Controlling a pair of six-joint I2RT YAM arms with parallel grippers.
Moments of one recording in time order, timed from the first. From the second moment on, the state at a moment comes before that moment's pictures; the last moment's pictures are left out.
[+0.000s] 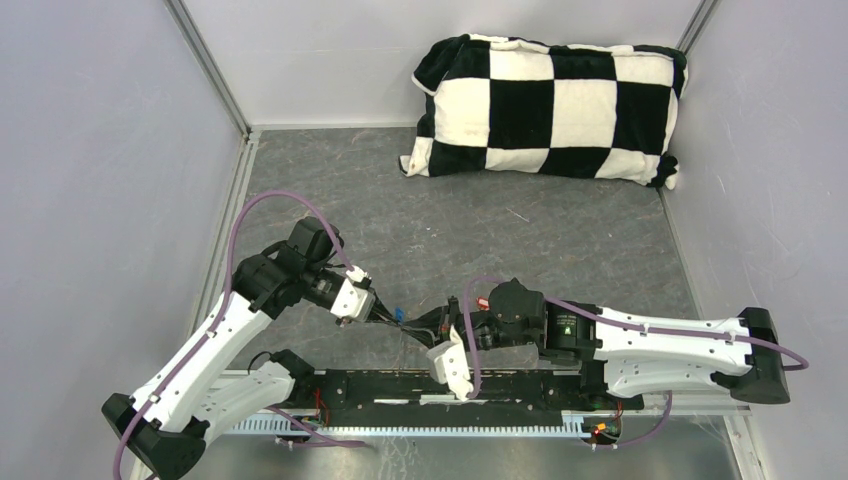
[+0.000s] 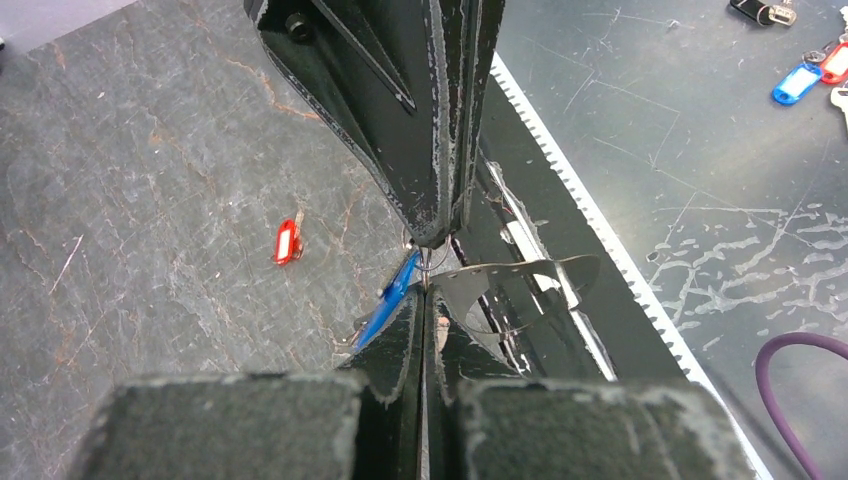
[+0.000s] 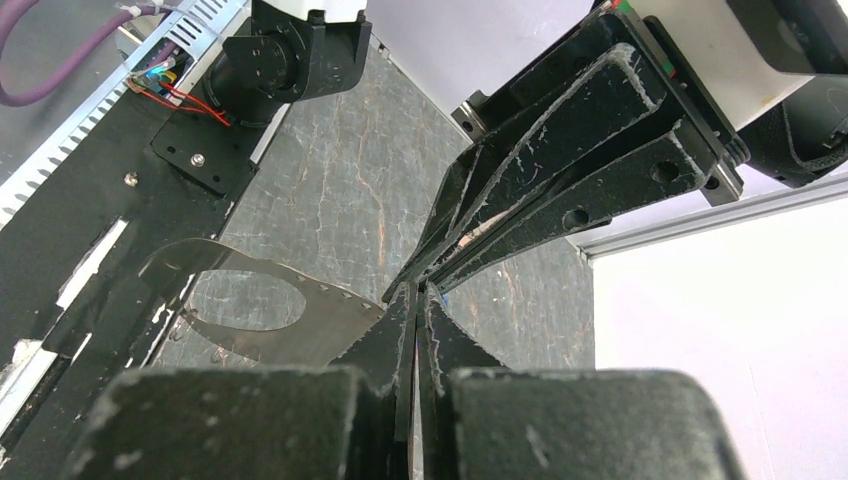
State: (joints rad) left arm -0.58 0.89 0.96 -1.00 1.16 1.10; right arm 1.39 1.02 0.82 0.01 -0.24 -0.87
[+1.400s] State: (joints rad) left arm -0.59 0.99 1.13 -1.31 1.24 1.46; right arm 1.25 0.97 0.83 -0.14 -0.49 -0.90
